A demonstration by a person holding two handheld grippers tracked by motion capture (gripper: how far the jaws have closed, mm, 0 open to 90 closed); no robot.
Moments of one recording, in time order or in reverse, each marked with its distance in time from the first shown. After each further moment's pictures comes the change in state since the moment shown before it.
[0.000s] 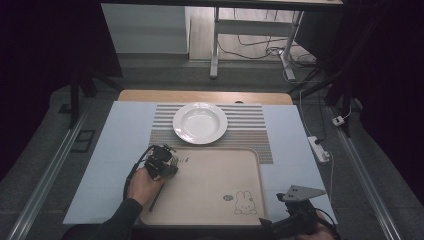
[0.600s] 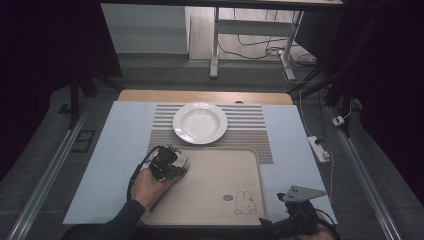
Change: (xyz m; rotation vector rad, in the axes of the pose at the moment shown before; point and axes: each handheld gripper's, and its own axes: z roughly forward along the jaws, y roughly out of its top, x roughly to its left) left arm -0.026 0.005 -0.004 -0.034 -0.114 0.073; right arm 0.001 0.000 -0.001 -0.007 -0.017 -0.009
